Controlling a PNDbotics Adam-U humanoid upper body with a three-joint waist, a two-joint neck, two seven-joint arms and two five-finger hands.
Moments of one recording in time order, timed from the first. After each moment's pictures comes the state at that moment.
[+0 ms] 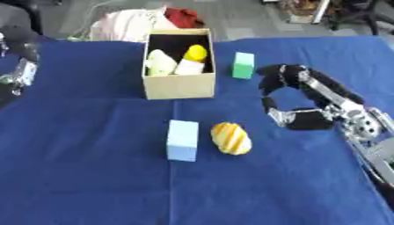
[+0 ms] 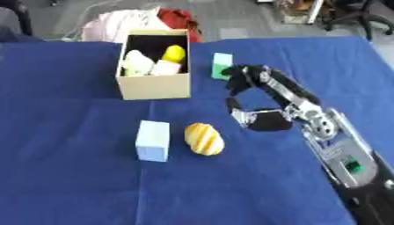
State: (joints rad) left arm -0.24 0.67 -0.02 -1.85 -0.03 0.00 0.10; right arm -0.65 -0.44 0.36 -1.55 0.23 -0.17 0.40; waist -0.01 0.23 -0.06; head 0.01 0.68
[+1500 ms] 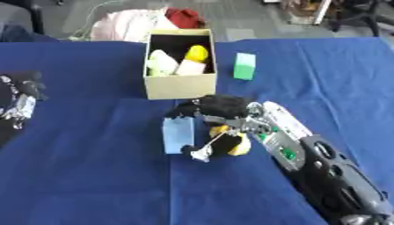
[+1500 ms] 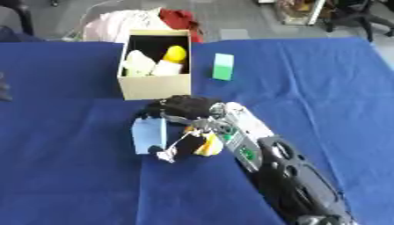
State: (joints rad) left arm -0.19 0.54 -0.01 -1.83 -0.04 0.00 0.05; right arm -0.78 -0.19 0.46 -1.37 0.78 -0.40 0.49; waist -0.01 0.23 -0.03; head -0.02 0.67
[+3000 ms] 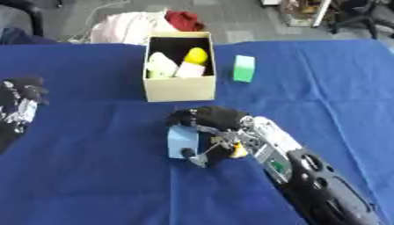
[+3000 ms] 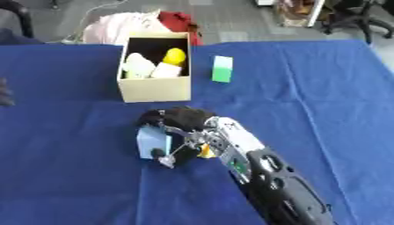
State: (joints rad) left arm -0.19 0.53 -0.01 -1.82 -0.04 0.00 0.04; right arm -0.77 -0.14 0.45 -1.27 0.88 -0.38 0.34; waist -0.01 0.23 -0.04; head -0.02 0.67
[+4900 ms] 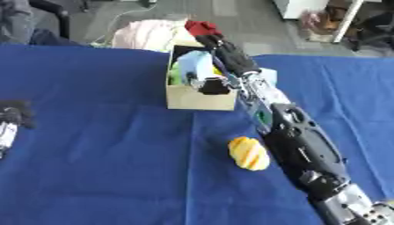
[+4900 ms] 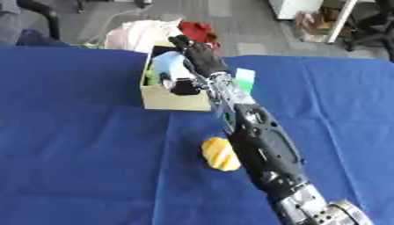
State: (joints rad) left arm -0.22 0.45 -0.04 -1.82 -0.01 -0.01 0.00; right arm -0.99 -0.13 0.10 -0.94 1.16 -0.11 -0.03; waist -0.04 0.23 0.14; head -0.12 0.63
